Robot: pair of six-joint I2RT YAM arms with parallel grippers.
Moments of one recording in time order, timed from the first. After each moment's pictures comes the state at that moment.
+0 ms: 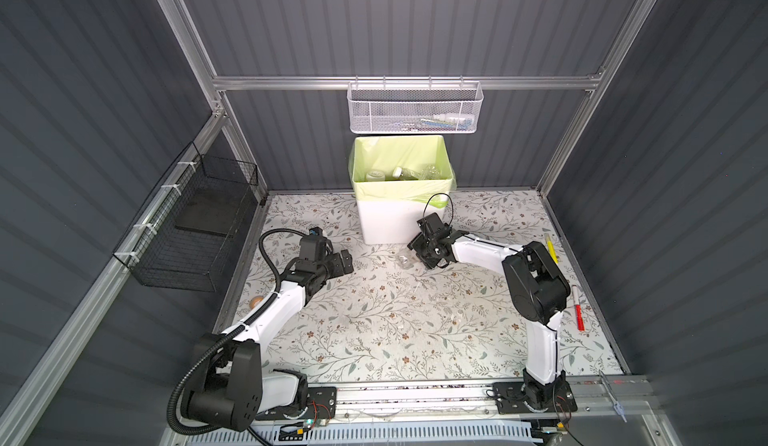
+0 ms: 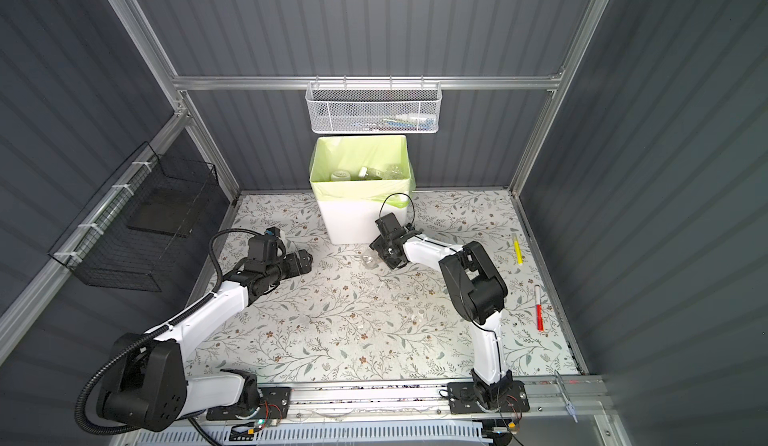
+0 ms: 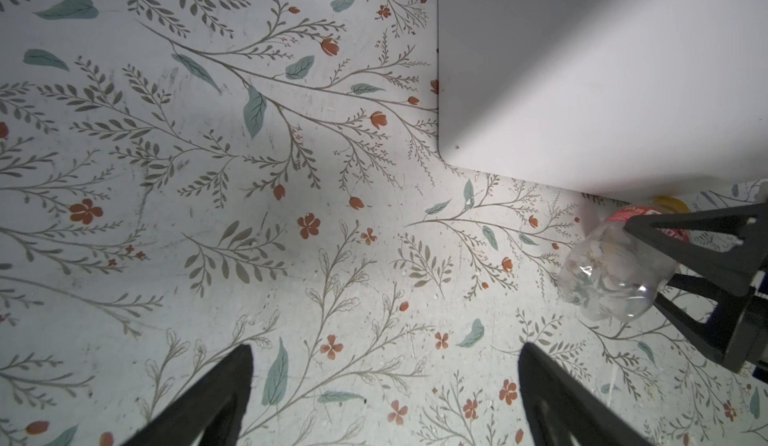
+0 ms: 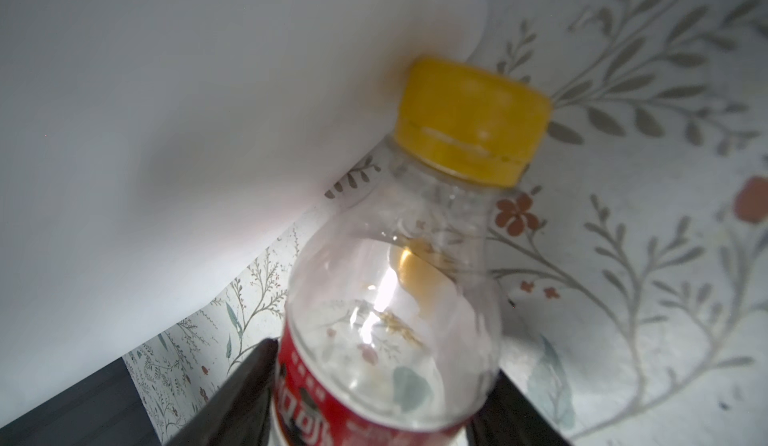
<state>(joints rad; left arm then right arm) -0.25 1.30 0.75 -0.21 0.03 -0.41 0.58 2.03 1.36 -0.29 0.00 1.25</state>
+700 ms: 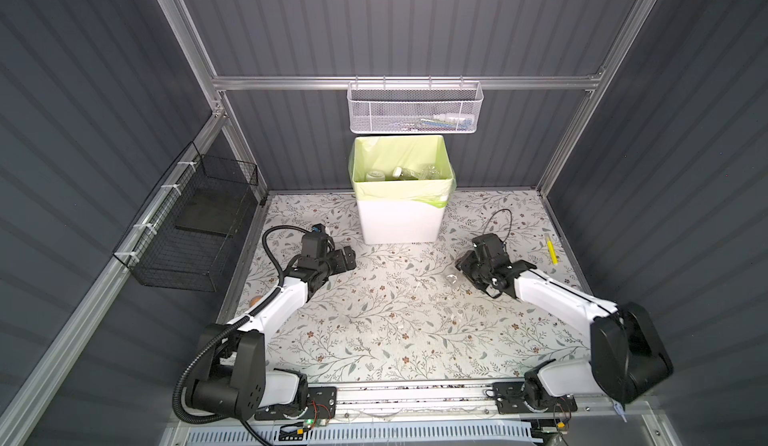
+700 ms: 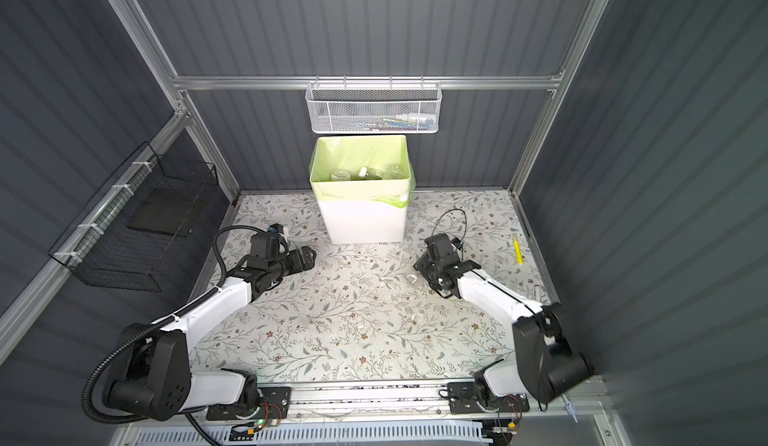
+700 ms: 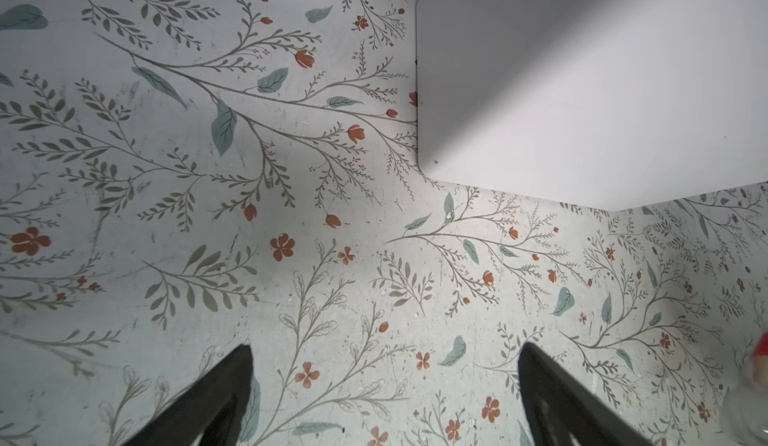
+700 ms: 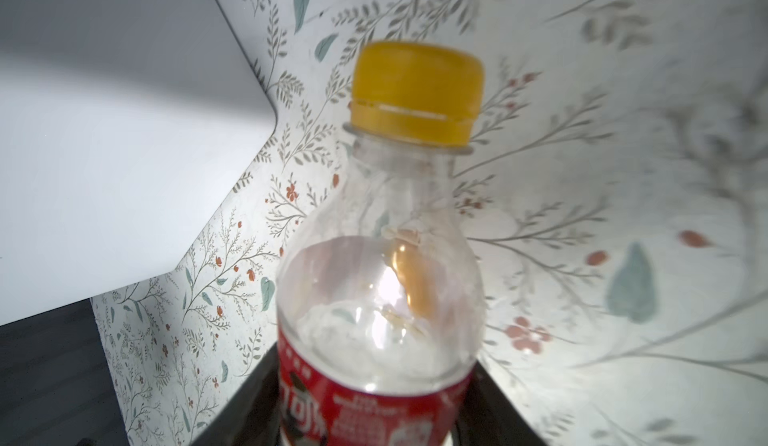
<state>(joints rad) -0.25 1.36 0.77 -0.15 0.07 -0.41 0.39 1.31 0.75 -0.31 0.06 1.07</state>
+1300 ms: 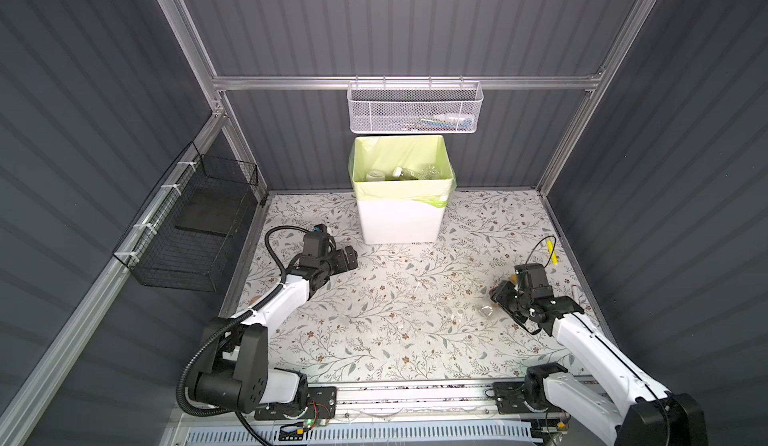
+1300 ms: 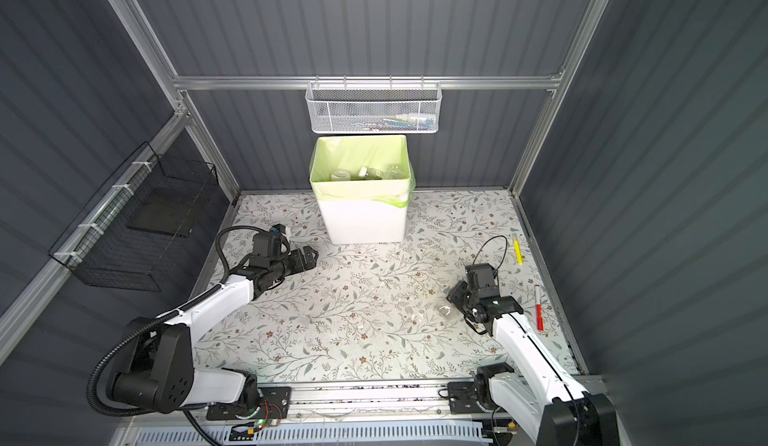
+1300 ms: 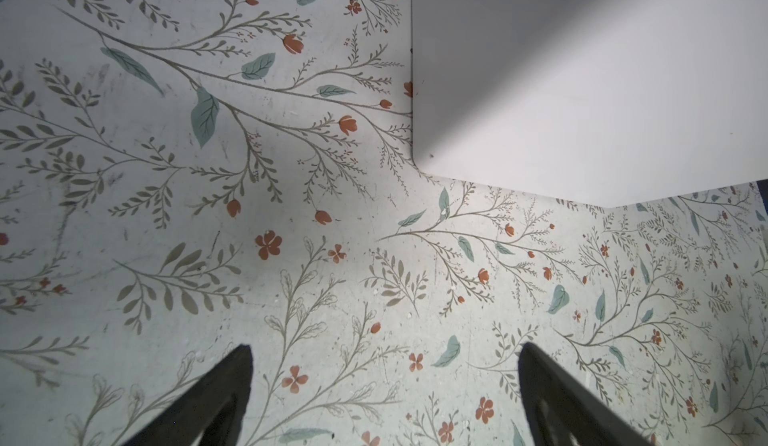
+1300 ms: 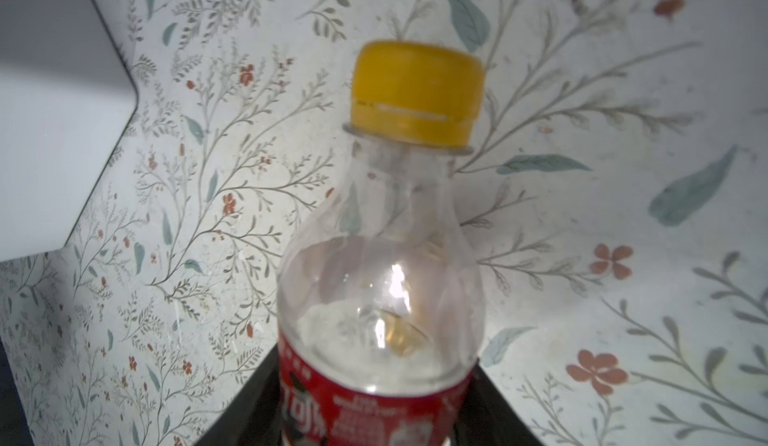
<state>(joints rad) -0.25 1.37 0.77 -0.14 0.10 -0.44 0.16 1.00 0.64 -0.61 -0.06 0.81</state>
